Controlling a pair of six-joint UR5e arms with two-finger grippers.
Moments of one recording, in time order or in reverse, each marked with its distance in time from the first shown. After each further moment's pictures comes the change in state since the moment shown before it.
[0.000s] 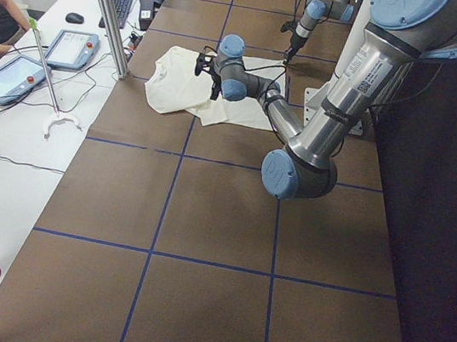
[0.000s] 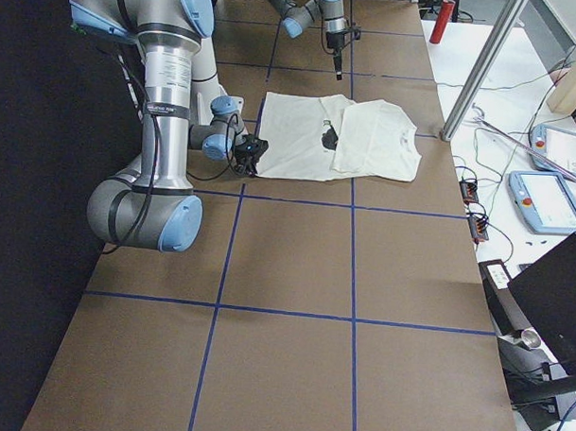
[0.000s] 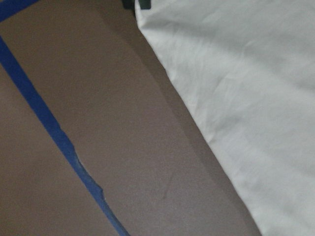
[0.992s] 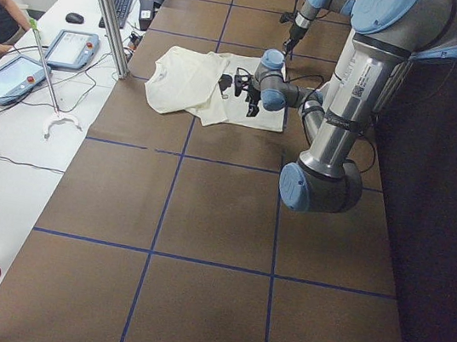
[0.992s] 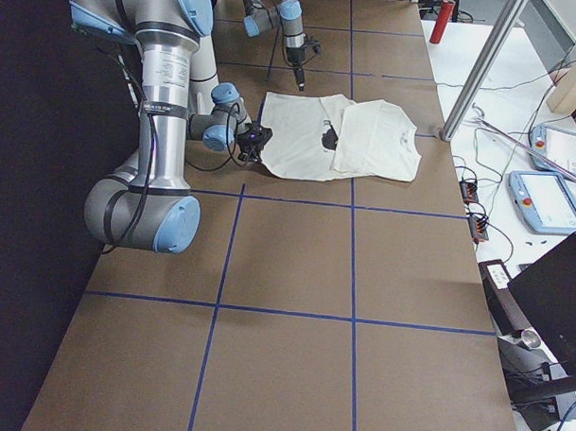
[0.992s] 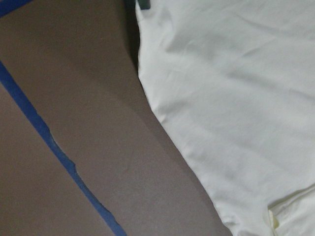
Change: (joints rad) left arm 0.351 0.170 -0.235 0.220 0.293 -0.394; right arm 0.035 -0.008 0.090 -0.001 0.002 -0.007
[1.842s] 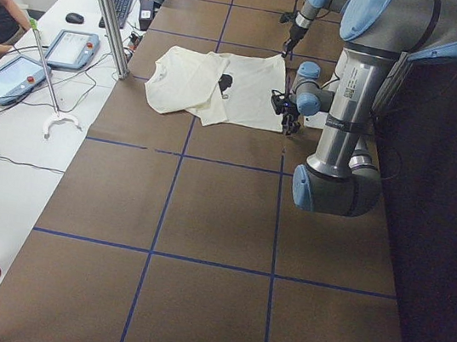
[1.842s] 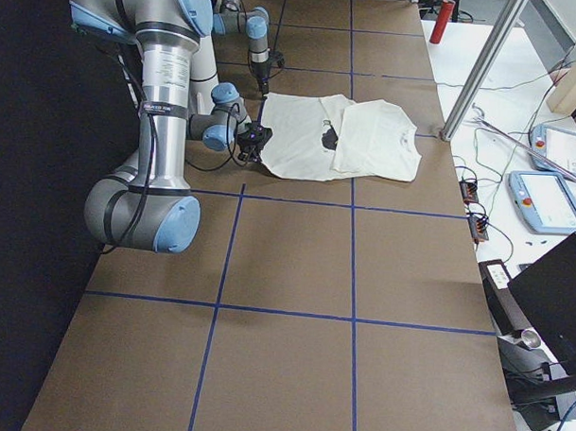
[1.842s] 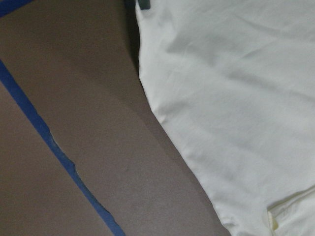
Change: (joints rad) left arm 0.232 0.025 -0.058 0.212 0.083 -0.230; right arm -0.002 -0.001 0.000 0.000 0.000 -0.006
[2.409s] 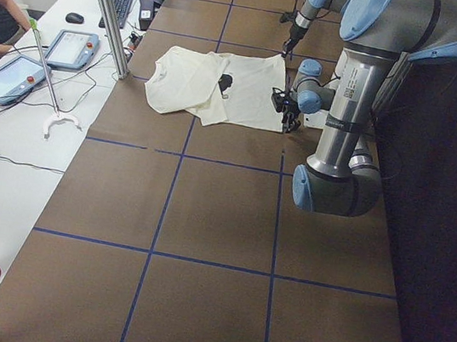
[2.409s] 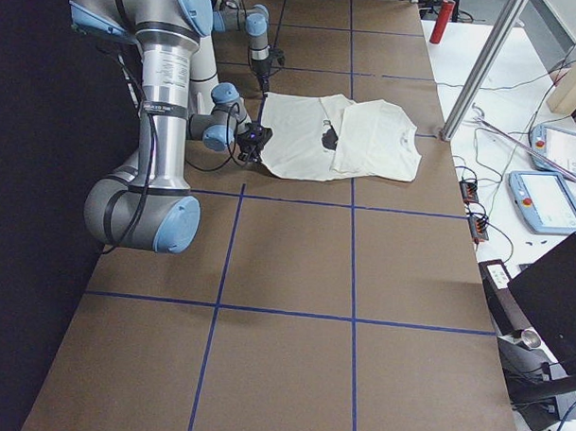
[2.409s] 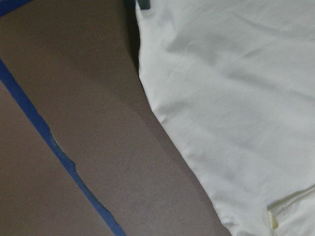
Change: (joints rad) left arm -0.012 0.000 -0.023 0.004 0.020 0.009; right arm 0.001 -0.001 0.000 0.000 0.000 0.000
